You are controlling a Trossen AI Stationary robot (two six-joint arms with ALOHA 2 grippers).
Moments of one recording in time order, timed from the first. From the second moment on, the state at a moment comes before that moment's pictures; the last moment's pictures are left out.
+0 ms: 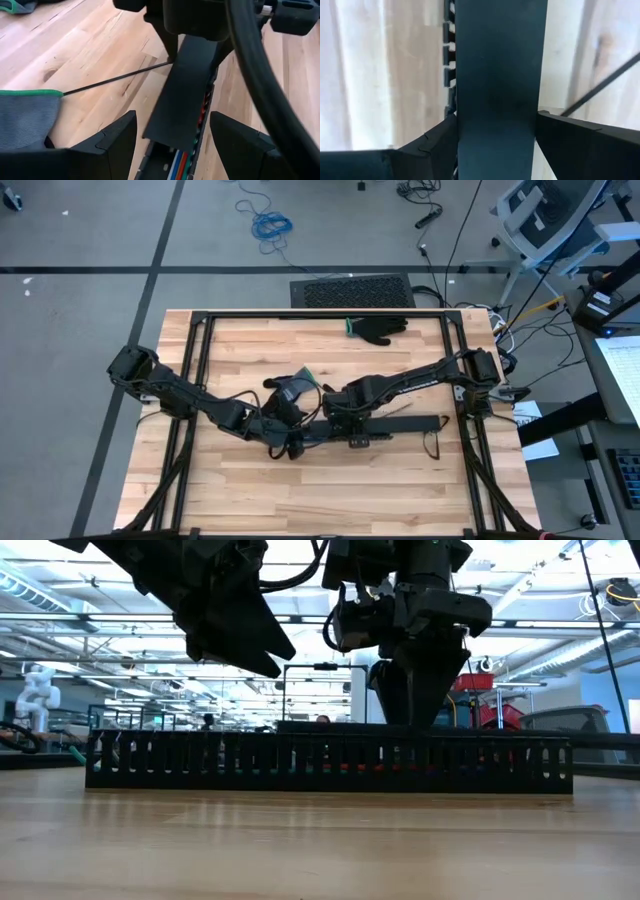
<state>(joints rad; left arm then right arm) -0.36 1.52 0.84 -0.02 -0.50 -0.54 0.11 1.91 1.40 -0.87 -0.13 0.07</state>
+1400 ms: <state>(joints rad) -0.36 1.52 0.84 -0.06 -0.53 -0.54 0.15 1.91 1.40 -0.93 -0.13 0.14</state>
